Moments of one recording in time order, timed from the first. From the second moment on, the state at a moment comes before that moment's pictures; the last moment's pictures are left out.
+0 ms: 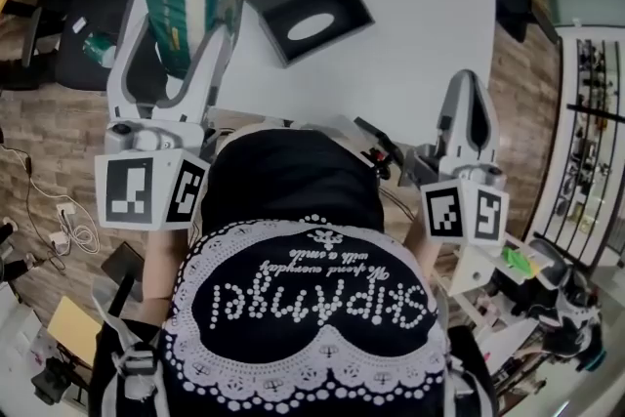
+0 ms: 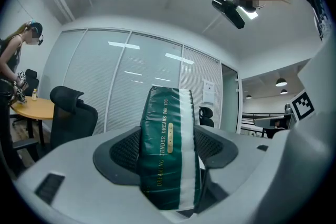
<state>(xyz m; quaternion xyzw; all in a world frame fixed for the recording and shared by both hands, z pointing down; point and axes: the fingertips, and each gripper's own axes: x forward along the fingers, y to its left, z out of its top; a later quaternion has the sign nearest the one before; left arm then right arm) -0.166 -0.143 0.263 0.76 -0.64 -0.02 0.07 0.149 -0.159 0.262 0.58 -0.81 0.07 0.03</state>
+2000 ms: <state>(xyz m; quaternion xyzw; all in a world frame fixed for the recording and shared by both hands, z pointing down) -0.155 -0.140 0.305 0.79 -0.60 0.01 0.11 0.125 -0.158 0.285 0.58 -0.81 0.08 0.06</state>
